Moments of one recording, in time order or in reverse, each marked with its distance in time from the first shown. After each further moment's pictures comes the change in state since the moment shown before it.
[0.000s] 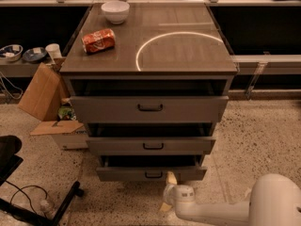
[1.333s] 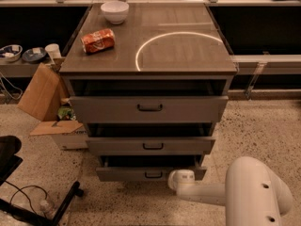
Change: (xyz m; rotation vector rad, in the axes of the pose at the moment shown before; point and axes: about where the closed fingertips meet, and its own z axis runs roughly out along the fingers) arm 0.034 -0.060 0.038 0.005 0.112 -0.011
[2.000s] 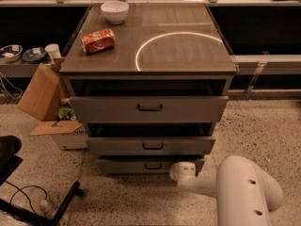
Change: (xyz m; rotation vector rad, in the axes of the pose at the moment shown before) arm 0.002 -0.052 0.028 0.062 -0.012 0.034
